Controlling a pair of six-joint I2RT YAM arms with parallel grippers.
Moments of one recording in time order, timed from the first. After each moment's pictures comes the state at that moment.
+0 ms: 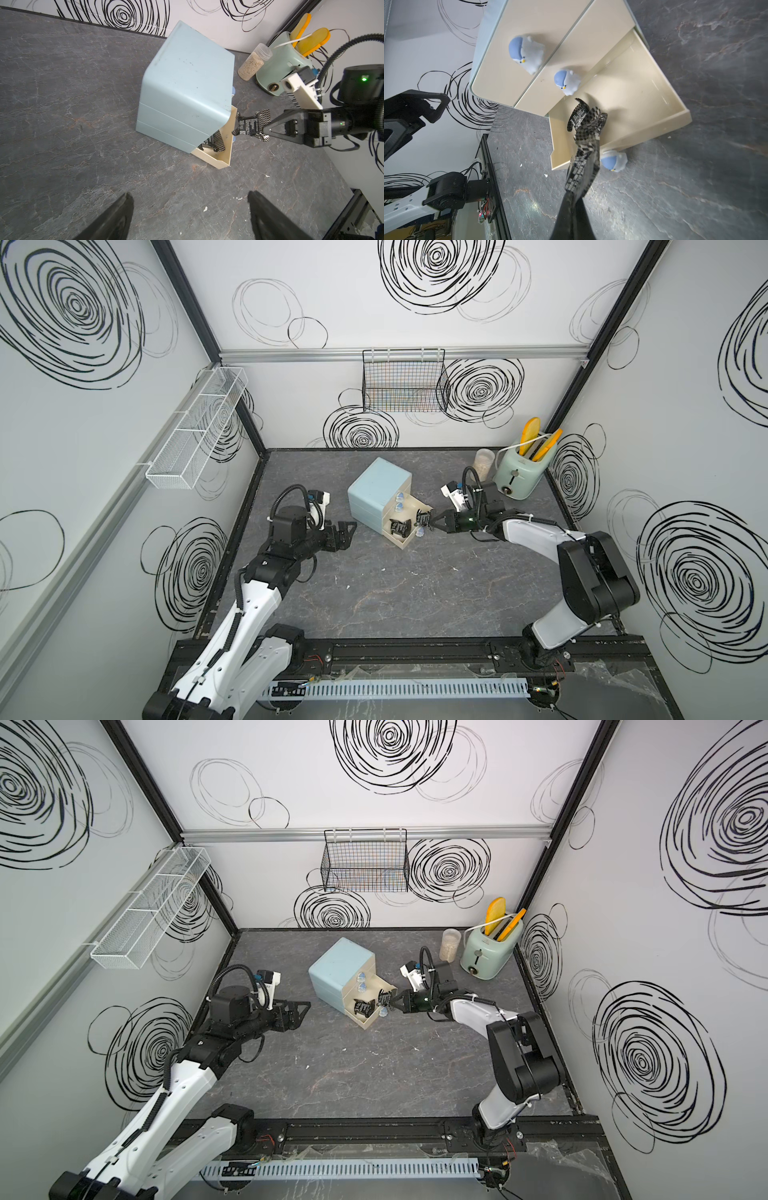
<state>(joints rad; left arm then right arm) -0.18 0.86 0.68 -0.37 0.34 -0.28 0.34 1.63 0.90 -0.08 -0.77 0.32</state>
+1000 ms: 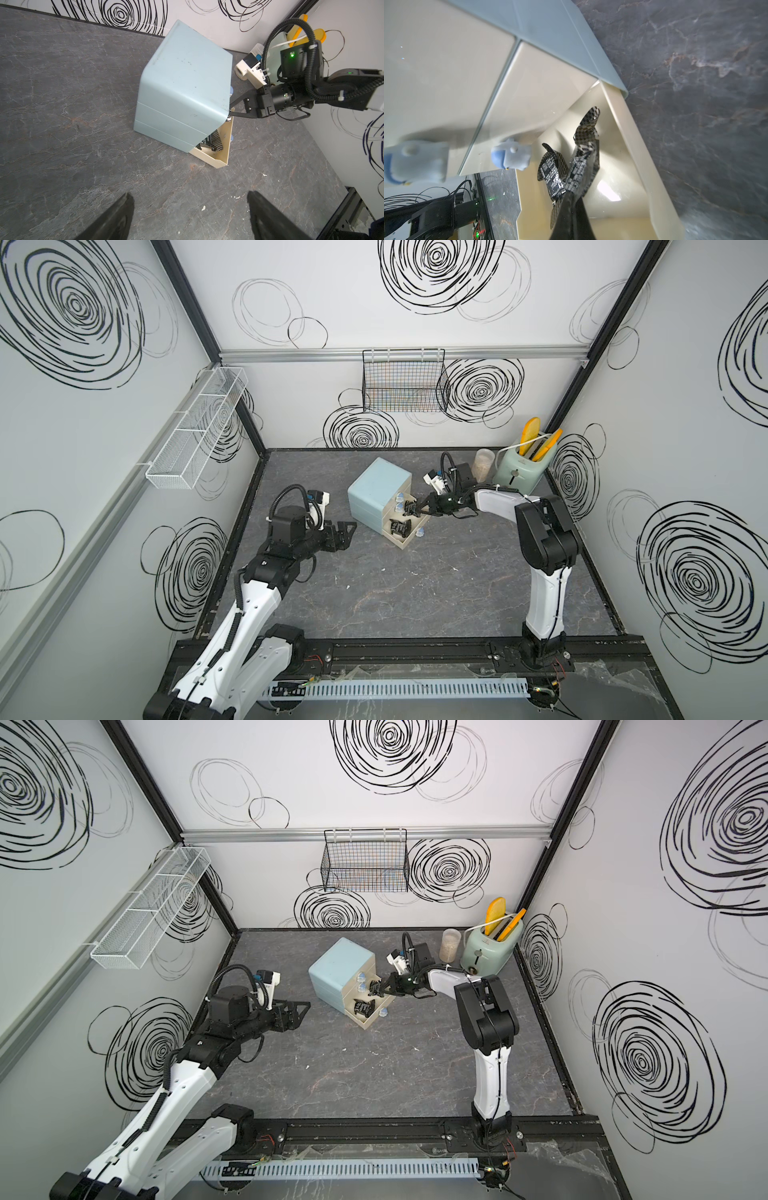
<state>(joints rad) -0.17 0.86 0.68 -0.37 0.36 -0.28 0.37 2.04 1.34 -0.27 -0.75 0.30</state>
